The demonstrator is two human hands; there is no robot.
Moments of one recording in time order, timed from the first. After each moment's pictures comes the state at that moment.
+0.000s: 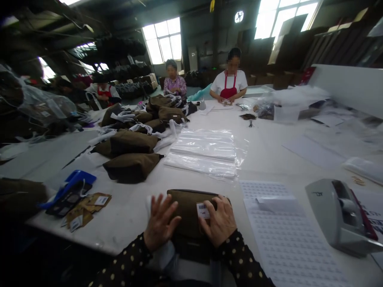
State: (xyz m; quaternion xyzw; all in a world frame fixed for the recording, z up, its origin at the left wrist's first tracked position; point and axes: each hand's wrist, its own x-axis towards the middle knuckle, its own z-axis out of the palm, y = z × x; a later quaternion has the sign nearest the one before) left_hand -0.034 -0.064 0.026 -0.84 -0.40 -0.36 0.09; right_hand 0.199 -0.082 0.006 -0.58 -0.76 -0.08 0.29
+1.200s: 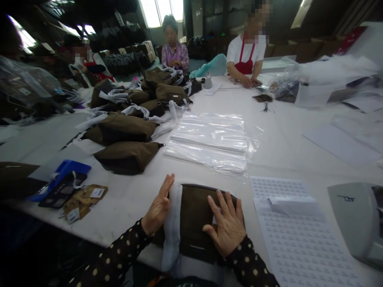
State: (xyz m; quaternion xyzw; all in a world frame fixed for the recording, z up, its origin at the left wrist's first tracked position) left_hand -0.038 -0.004 0.023 -0.78 -0.43 -0.34 -0.30; right_hand 0.203 -0.069 -0.011 -0.58 -0.79 -0.03 0.18
